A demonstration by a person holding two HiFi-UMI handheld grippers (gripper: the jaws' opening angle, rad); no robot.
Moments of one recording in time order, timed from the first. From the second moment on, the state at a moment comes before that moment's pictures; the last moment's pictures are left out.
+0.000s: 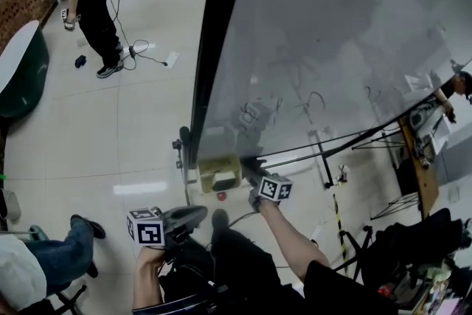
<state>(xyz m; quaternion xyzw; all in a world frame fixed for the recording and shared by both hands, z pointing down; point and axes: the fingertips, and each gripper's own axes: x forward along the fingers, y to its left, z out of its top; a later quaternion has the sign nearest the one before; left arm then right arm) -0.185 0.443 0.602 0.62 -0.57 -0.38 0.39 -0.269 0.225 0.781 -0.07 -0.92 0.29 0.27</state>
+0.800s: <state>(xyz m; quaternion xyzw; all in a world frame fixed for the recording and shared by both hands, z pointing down) -0.220 0.447 0.628 0.56 -0.59 -0.40 0.42 -0.278 0.274 0.784 -0.12 -0.91 0.33 0.22</state>
